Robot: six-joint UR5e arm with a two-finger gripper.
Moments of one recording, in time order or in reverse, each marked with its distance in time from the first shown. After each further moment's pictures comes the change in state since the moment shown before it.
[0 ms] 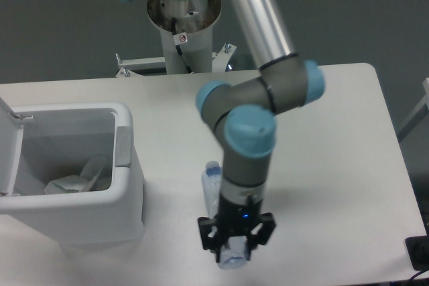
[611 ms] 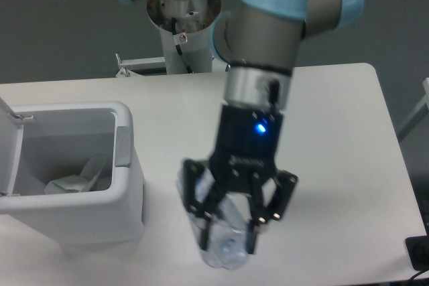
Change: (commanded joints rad) arm -0.119 0.172 0.083 0.085 -0.144 -0.148
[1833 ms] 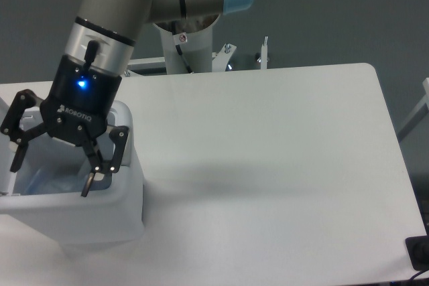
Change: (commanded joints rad) arm -0.044 0.134 -0.269 0.000 0.052 0.136
